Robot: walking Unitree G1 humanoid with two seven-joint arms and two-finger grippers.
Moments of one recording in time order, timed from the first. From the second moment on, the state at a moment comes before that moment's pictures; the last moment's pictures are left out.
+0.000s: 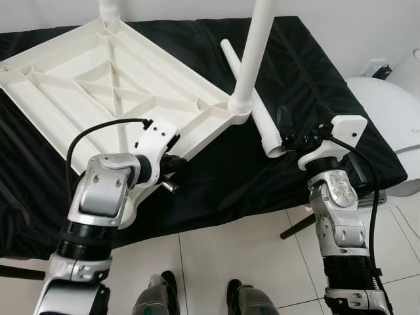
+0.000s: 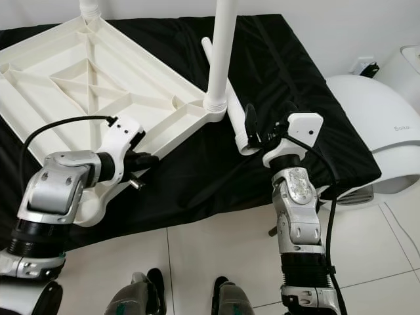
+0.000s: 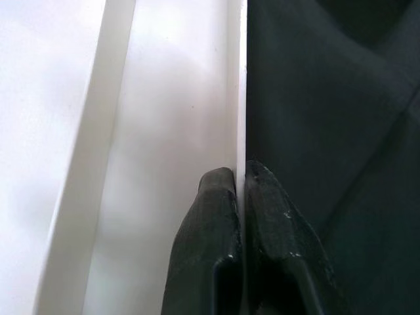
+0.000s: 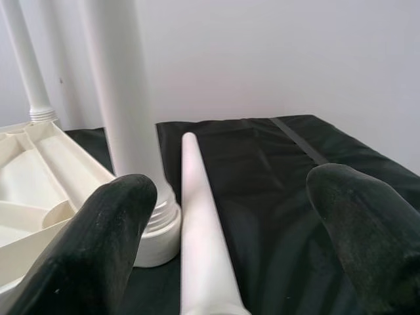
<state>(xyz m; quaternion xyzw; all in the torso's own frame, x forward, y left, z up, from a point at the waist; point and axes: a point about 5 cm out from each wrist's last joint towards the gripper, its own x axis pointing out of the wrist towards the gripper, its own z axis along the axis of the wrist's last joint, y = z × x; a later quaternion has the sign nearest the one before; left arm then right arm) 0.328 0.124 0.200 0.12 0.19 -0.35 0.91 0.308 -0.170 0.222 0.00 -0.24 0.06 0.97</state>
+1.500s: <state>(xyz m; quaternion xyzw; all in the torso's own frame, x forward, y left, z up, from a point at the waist) 0.355 0.228 0.257 0.27 0.04 -0.01 0.96 0.289 -0.135 0.188 -0.01 -0.16 0.20 0.97</state>
